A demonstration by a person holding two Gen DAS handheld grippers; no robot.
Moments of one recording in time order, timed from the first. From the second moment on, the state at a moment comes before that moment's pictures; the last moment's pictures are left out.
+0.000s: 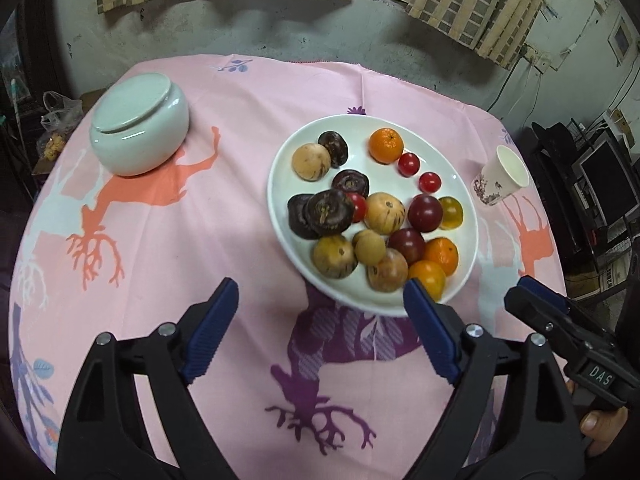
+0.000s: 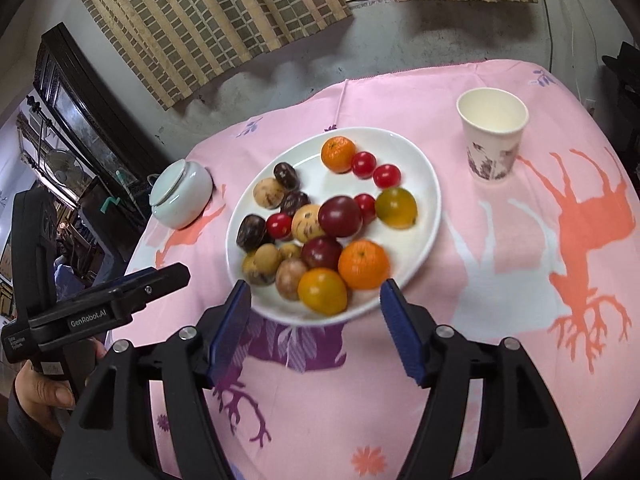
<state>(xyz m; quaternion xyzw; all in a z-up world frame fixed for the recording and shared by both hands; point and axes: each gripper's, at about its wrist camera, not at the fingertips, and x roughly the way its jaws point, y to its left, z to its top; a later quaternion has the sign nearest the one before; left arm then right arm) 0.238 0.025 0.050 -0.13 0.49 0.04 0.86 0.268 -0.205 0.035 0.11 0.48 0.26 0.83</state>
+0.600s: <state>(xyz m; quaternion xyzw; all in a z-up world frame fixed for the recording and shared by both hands) 0.123 0.008 0.075 -0.10 0.51 0.08 0.85 0.151 -0.213 0.057 0.04 0.48 0.23 0.84</state>
